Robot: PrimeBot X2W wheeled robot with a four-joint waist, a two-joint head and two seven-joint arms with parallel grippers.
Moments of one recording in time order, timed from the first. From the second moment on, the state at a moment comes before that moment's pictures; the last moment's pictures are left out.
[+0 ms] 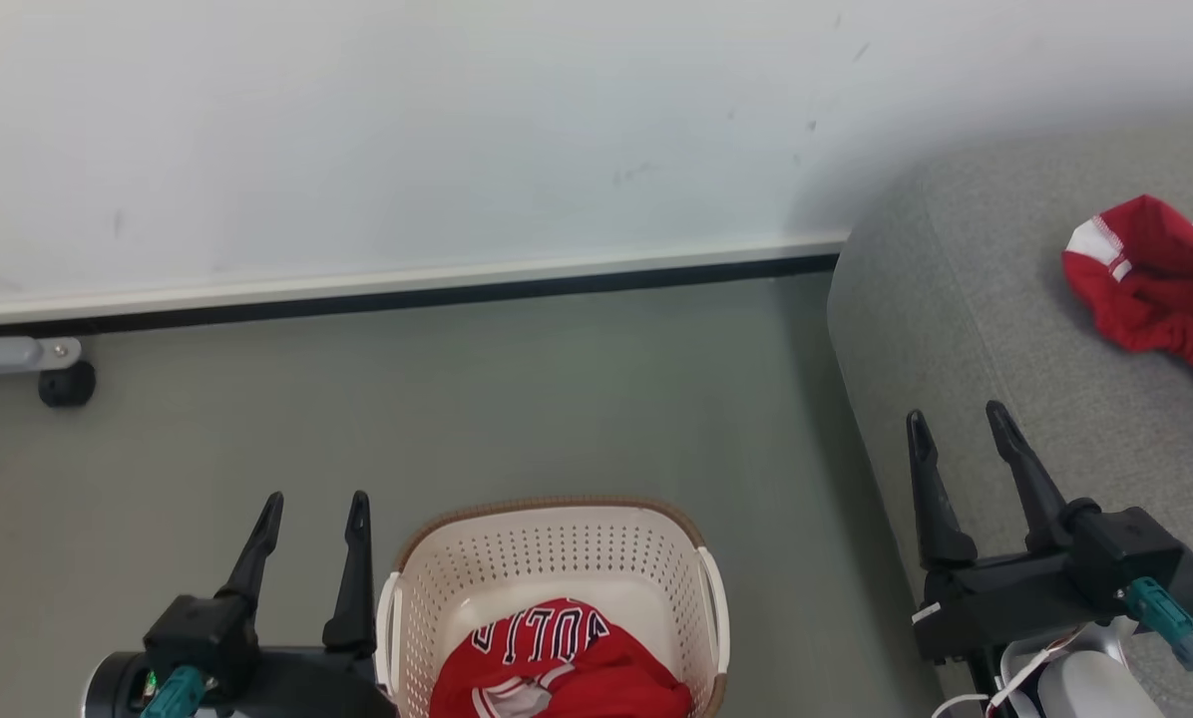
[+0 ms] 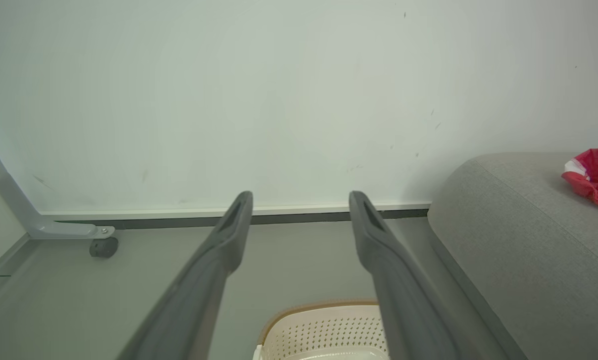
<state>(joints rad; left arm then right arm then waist) -0.01 0.17 -0.20 -0.01 -0.34 0.12 -0.10 -0.17 -0.17 0.23 0.11 0.27 -0.05 -0.20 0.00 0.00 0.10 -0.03</state>
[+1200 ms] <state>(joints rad) -0.51 0.10 -0.36 0.46 -0.24 0.06 0.03 -0.41 -0.12 0.27 -0.24 0.21 -0.08 -0.17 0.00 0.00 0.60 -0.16</state>
